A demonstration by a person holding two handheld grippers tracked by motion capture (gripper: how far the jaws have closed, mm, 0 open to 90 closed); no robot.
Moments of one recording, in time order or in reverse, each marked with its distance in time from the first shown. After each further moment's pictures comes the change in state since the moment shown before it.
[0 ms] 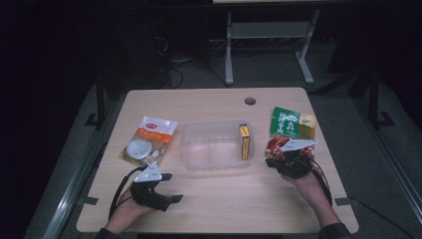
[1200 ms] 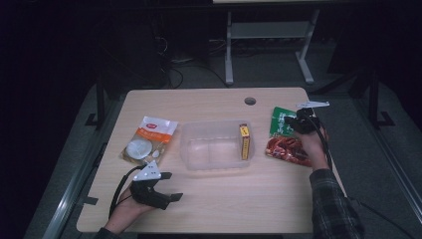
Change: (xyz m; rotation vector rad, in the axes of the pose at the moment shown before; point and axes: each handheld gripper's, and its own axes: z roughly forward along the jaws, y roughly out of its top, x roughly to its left) left arm 0.002 0.001 -0.001 -0.015 -0.006 -0.004; right arm -0.134 0.050 0.030 -0.107 -0.295 0.162
